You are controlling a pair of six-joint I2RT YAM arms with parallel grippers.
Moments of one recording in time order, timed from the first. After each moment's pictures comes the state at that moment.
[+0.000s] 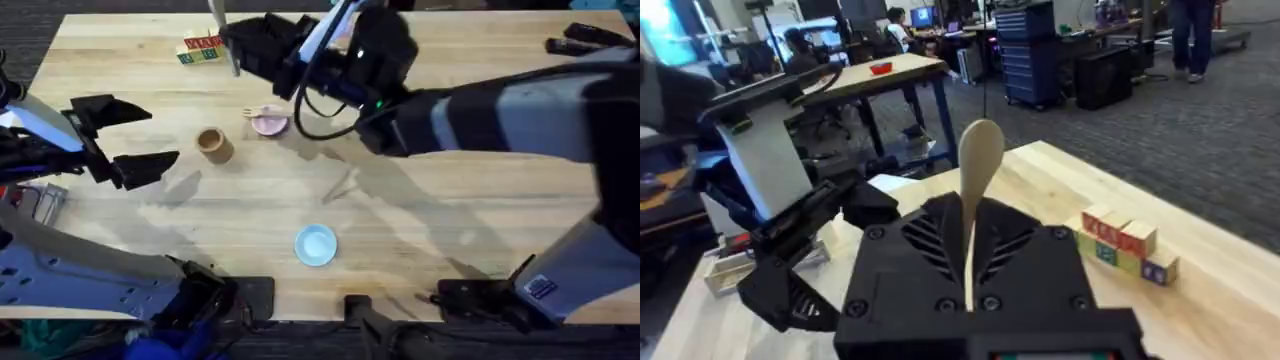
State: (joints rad) left arm 0.96 1.81 1.17 -1.28 1.01 2.03; right arm 0.72 1.91 1.01 1.09 -0.41 0.25
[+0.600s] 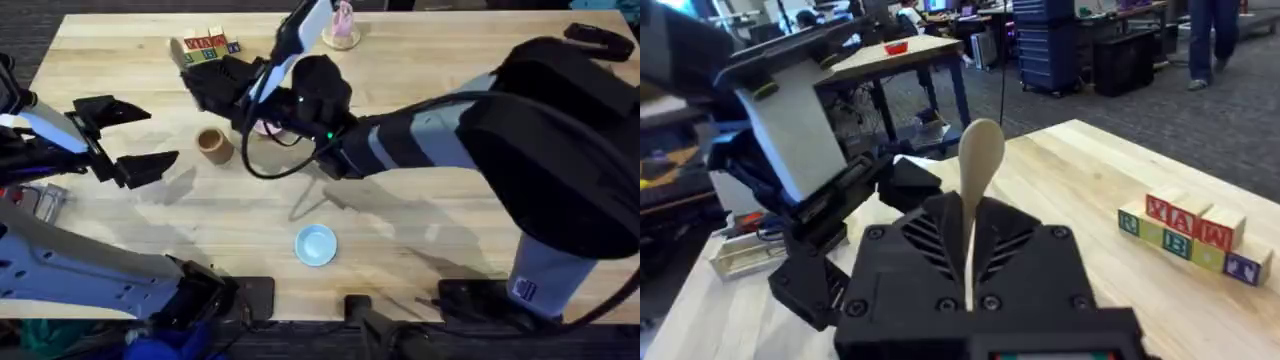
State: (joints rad) left arm 0.96 1.85 1.17 -1.19 1.02 2.03; right arm 0.88 2.09 1.12 1.14 -0.29 0.21
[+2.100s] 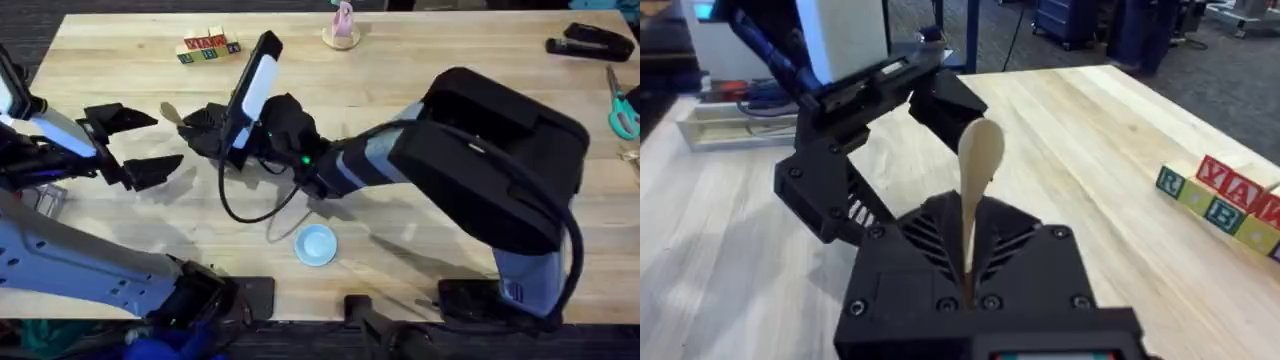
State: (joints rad) left arm 0.96 1.93 1.17 -1.17 1.03 2.03; right arm 0.97 2.23 1.16 1.06 -0.28 -0.06
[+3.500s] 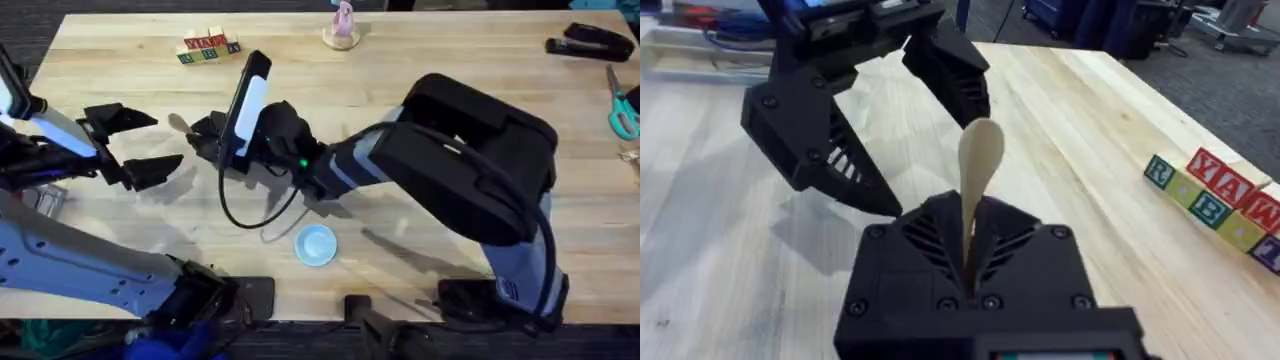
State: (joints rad) left arm 0.96 1.93 1.17 -1.17 1.03 2.03; right arm 0.97 2.30 1.19 1.05 -0.28 -0.22
